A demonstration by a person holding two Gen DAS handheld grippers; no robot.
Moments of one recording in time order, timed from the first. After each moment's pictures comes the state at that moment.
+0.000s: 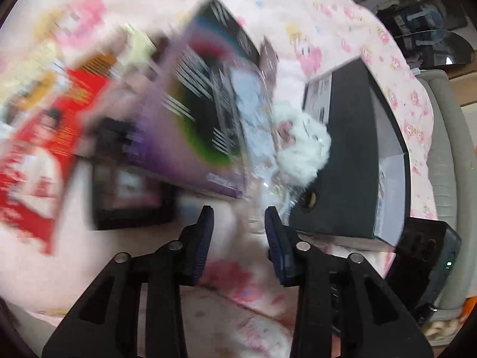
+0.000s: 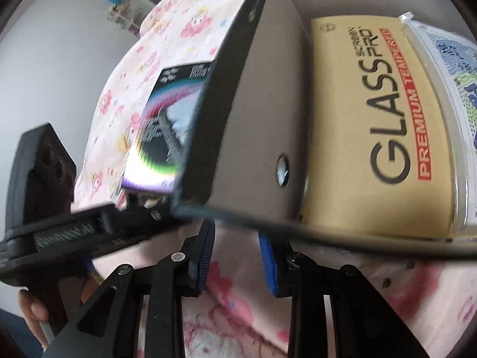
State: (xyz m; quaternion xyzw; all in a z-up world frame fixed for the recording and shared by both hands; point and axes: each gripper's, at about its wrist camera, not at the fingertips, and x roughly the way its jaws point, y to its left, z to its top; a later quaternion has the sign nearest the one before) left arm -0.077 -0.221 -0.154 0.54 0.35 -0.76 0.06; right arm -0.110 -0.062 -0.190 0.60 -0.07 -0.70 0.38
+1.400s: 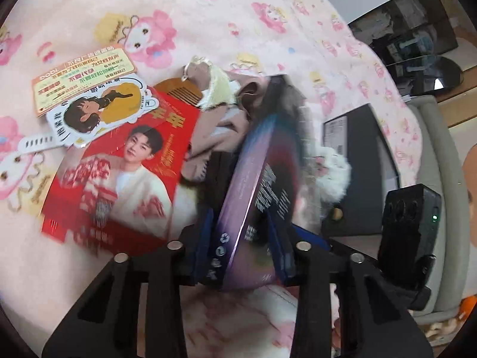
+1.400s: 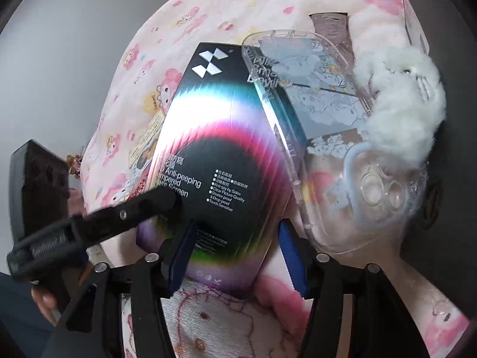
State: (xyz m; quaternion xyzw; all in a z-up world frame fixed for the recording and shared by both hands) left arm -0.022 -0.292 -0.155 0.48 0.39 -0.78 0.04; right arm -0.111 -0.136 -0.211 0.62 -0.03 -0.65 0.44
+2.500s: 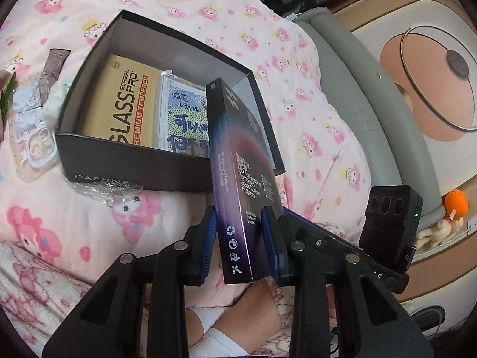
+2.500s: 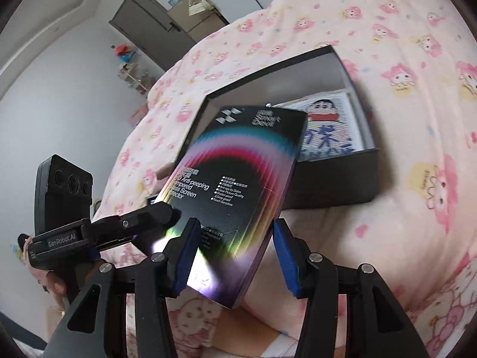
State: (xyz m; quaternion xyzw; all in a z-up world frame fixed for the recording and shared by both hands) left arm -0.064 -0.029 -0.063 0.48 0.31 -0.79 -0.21; right arm -0.091 0.180 -0.100 0.49 -0.15 -0.79 0.34
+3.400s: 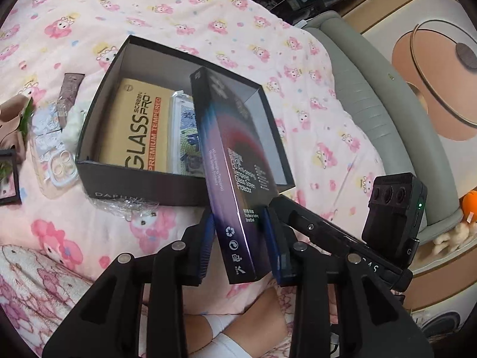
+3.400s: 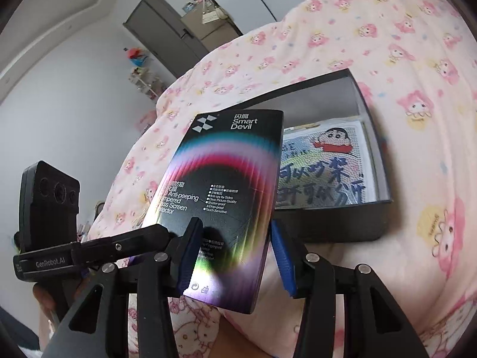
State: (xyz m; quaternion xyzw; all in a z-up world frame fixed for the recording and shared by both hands) left arm -0.063 -0.027 -0.046 0.48 0.27 -0.82 -0.16; right arm -0.117 0.161 -0.102 0.46 -0.15 -0.80 0.37
